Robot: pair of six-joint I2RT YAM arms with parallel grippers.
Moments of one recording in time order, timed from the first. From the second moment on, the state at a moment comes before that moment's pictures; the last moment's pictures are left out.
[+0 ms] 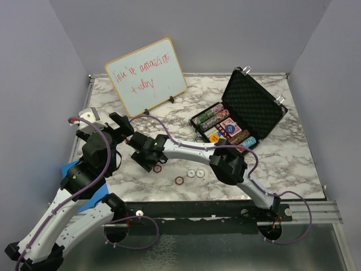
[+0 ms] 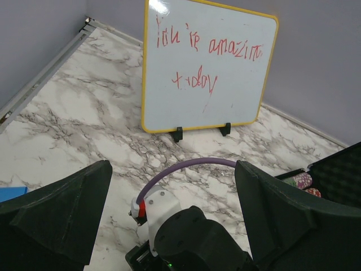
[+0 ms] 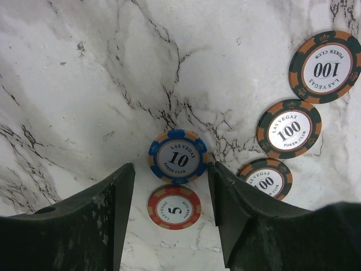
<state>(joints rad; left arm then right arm) -0.65 0.60 0.93 -0.50 -0.82 -0.52 1.17 2.36 1.96 -0.69 0.10 0.15</state>
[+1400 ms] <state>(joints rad) -0.65 0.58 0.92 -0.51 -0.82 -0.52 1.13 2.21 1.90 -0.82 0.33 0.27</state>
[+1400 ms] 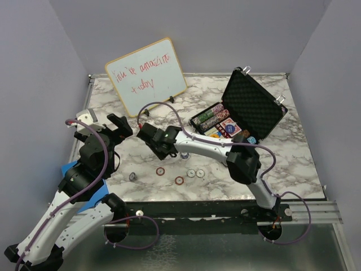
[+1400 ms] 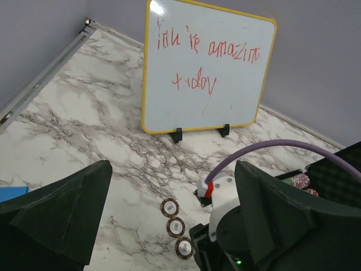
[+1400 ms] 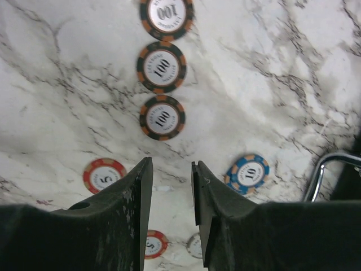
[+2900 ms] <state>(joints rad) -0.65 0.63 1.02 -0.45 -0.88 -0.38 1.30 2.59 2.34 -0.65 0.16 0.12</state>
